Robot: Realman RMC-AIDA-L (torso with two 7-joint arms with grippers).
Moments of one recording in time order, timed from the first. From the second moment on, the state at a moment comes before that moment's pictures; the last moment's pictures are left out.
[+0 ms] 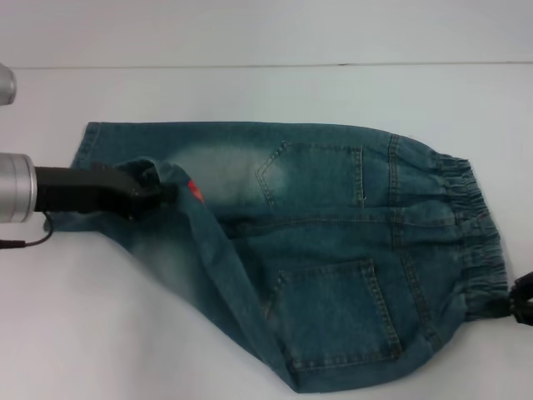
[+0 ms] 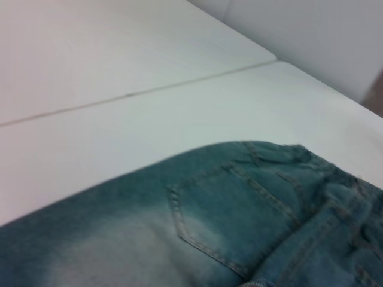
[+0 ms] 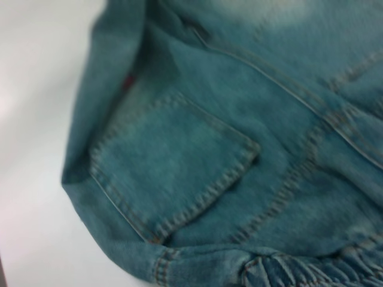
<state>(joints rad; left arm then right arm) -0.50 -2.16 0.78 1.08 2.25 1.49 -1.93 0.47 2.06 -0.53 -0.99 -2.59 -1.79 1.57</state>
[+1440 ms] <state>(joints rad) -0.49 -2.16 0.75 1.07 2.25 1.14 -1.98 0.55 2.02 -0.42 -0.98 -2.31 -1.51 1.77</state>
